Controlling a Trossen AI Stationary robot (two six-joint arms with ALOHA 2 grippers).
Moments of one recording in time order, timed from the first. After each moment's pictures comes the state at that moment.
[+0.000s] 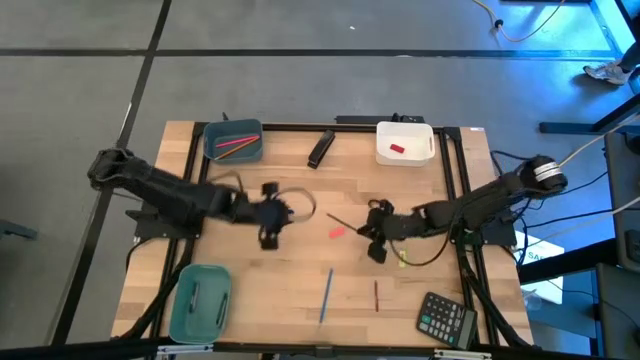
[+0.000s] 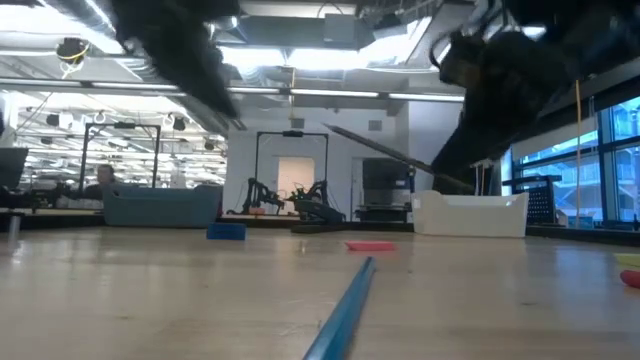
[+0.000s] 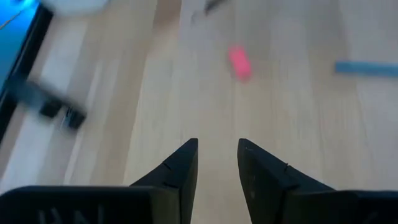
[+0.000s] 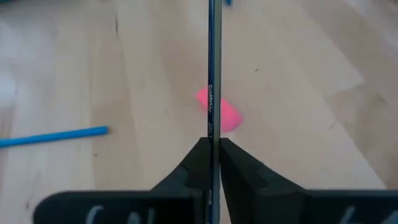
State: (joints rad) left arm -0.22 1.30 0.86 -0.42 -0.37 -0.10; right arm 0.28 1.39 0.59 0.04 0.29 0.51
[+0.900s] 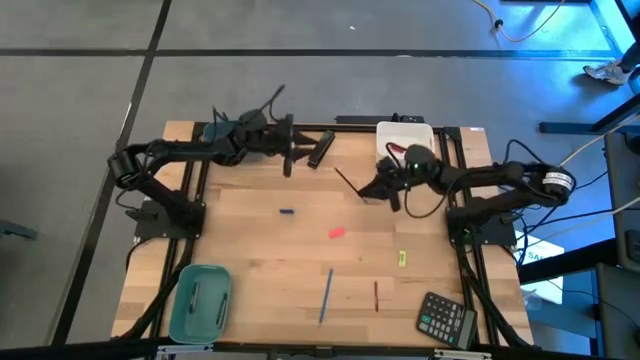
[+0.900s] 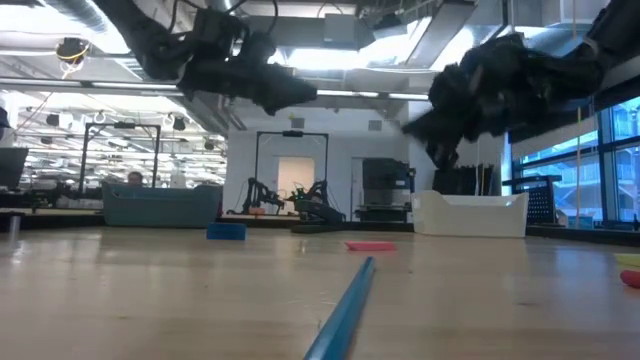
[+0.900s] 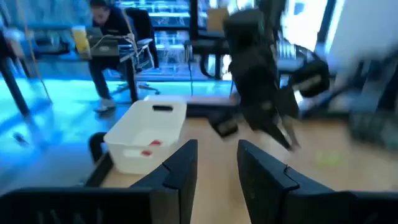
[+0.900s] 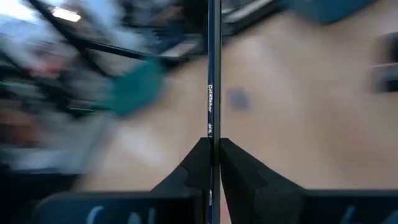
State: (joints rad) left arm 0.58 1.48 0.77 0.61 0.51 0.03; right arm -0.45 1.32 0.39 0.65 -0.68 0.40
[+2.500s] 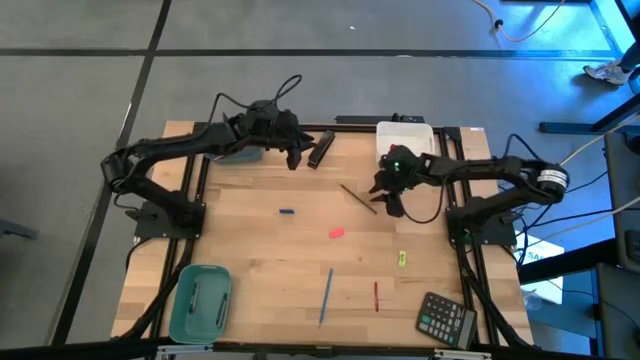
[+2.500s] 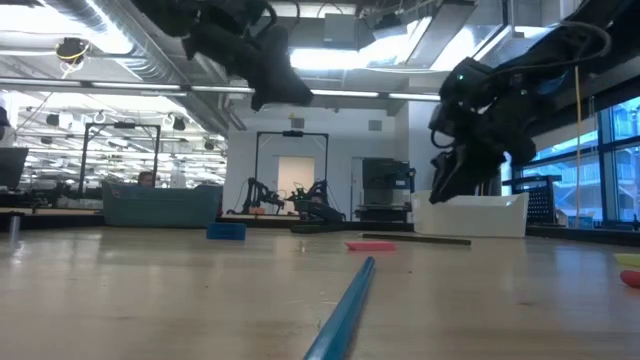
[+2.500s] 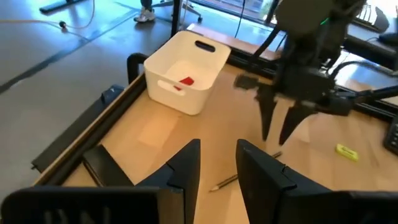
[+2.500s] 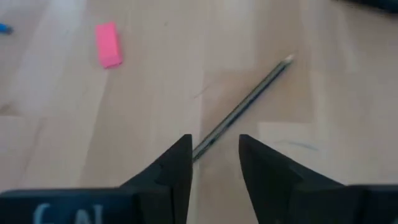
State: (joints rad) left arm 0.53 1.42 1.03 -0.05 0.26 -0.10; right arm -0.46 1.36 0.56 -0.10 -0.40 -0.40
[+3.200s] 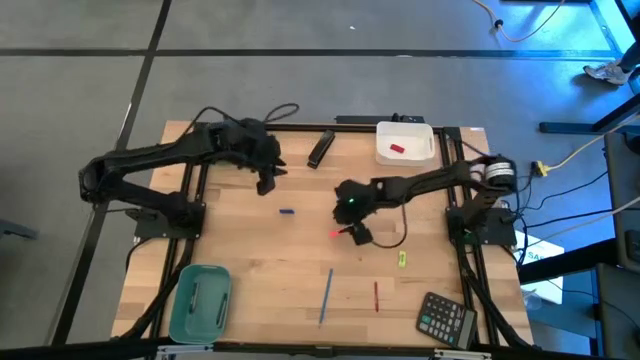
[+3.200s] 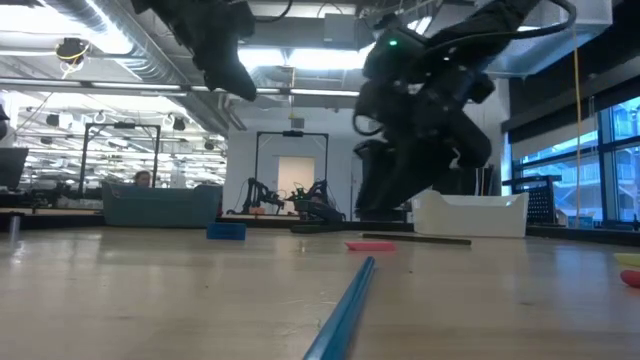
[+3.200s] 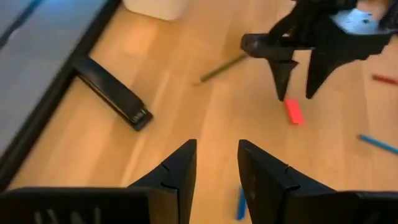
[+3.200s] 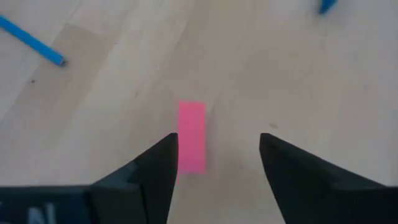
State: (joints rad) left arm 0.40 1.19 1.03 -0.60 0.14 0.05; right arm -0.07 1.76 0.96 -0.16 -0.23 -0.37
